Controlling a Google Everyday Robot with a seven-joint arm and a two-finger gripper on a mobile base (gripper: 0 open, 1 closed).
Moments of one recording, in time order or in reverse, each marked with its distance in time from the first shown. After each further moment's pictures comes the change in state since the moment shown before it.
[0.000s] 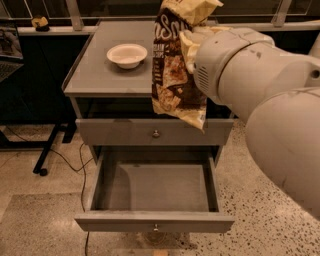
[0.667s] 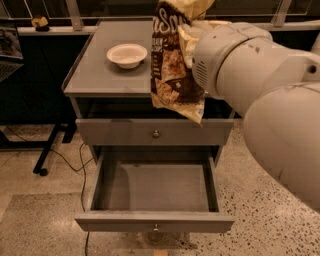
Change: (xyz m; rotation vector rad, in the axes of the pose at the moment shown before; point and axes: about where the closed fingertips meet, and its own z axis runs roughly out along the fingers) arm -0.008 -0.001 0.006 -0.004 -0.031 -0.006
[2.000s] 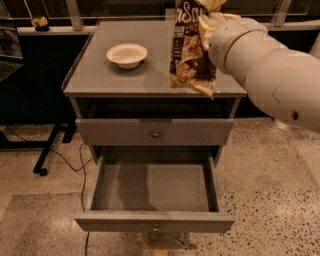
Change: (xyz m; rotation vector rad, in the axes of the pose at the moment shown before) arm 0.034 -0.083 0.089 0.073 -0.066 -0.013
